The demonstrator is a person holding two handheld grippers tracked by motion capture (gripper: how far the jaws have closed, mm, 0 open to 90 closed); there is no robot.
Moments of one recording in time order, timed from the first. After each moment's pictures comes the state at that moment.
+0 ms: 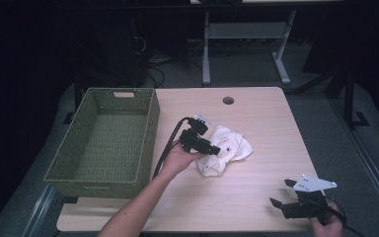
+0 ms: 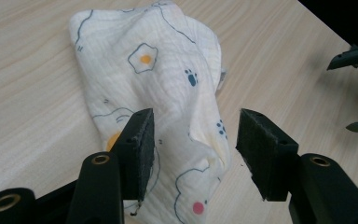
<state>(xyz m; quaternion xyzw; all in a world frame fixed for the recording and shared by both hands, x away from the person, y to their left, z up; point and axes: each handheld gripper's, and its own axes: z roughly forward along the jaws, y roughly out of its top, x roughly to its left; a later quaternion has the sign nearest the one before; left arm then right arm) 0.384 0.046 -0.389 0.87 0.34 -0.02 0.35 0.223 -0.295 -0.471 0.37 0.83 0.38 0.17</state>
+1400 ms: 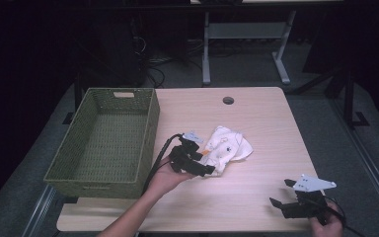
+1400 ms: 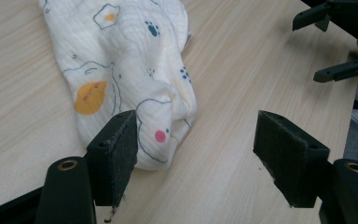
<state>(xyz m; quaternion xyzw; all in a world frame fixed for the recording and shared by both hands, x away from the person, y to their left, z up) 0.329 0.072 -0.396 0.87 0.31 -0.01 0.37 0.224 -0.294 -0.471 0.37 0.83 0.37 0.17</state>
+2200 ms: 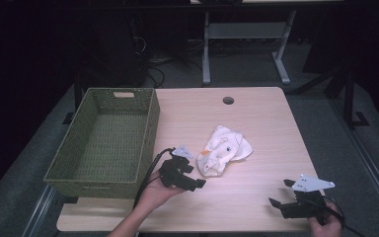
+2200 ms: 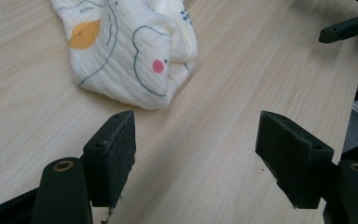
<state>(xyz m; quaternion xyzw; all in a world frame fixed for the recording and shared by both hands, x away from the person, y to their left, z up) 0.301 0.099 -0.420 0.87 0.32 -0.01 0.37 0.224 -0.292 -0.472 0.37 0.83 0.37 0.17</state>
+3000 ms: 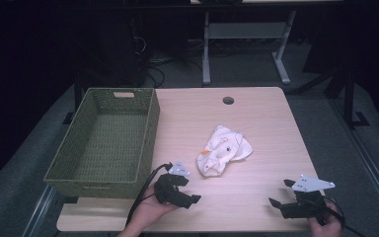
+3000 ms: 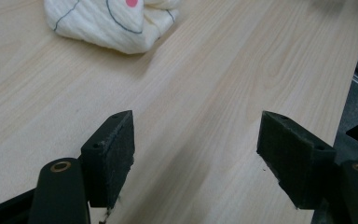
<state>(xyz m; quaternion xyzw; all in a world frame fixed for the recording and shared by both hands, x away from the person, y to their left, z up) 0.264 0.112 -0.436 0.89 0.30 0.01 0.35 0.224 -0.292 -0.472 0.38 0.83 0.37 0.17</state>
